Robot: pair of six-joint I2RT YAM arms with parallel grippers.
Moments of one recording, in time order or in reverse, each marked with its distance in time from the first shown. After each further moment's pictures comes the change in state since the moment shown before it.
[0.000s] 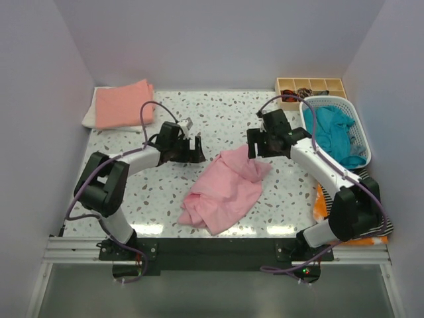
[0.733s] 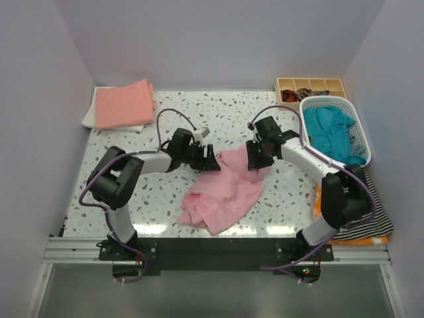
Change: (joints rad) left arm -0.099 0.115 -0.021 0.220 0.259 -0.064; right arm 0.018 0.103 -0.050 -0.015 -0.117 -0.022
